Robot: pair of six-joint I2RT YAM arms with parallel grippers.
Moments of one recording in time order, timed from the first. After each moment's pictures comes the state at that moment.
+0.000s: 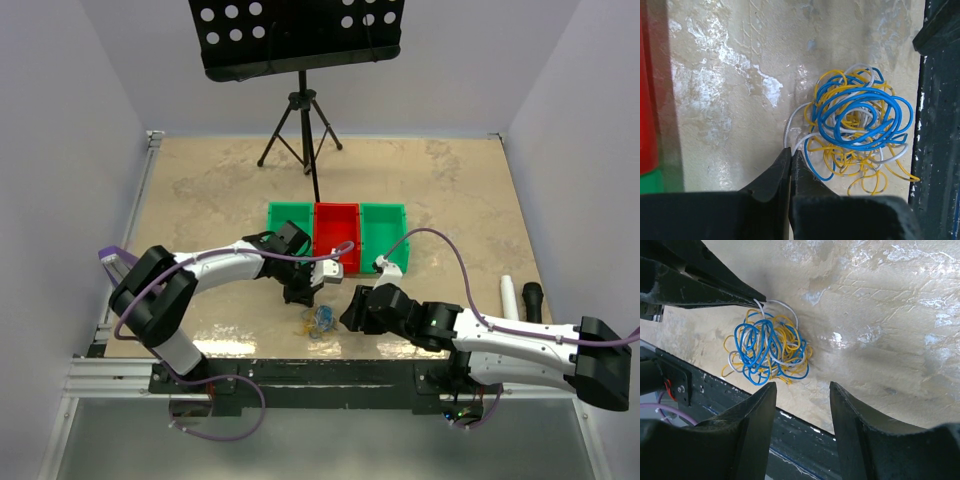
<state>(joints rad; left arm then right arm) -0.72 1.64 0.90 -0.44 0.62 0.63 1.15 0.97 0.47 -0.26 0.28 1.08</state>
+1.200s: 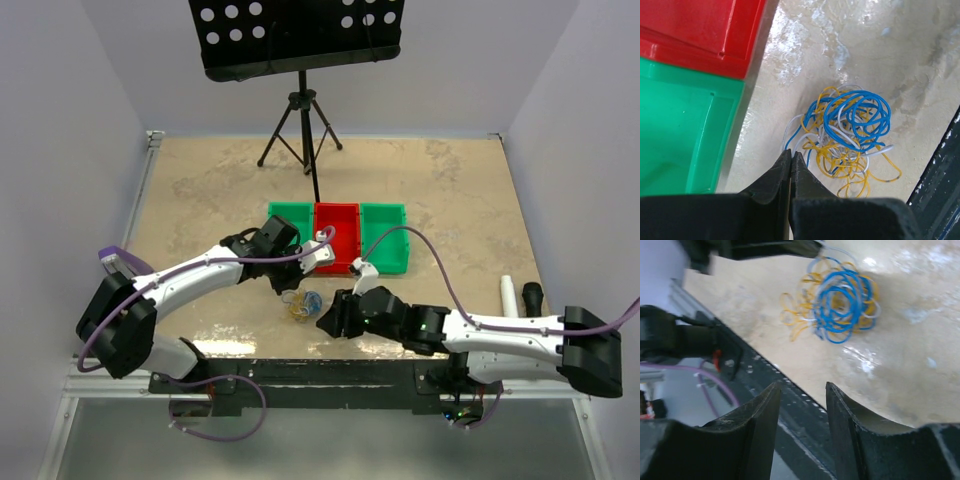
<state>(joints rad) -0.72 1.41 0.89 -0.52 0.30 0.42 1.23 1.08 0.47 0.02 0.21 0.96</state>
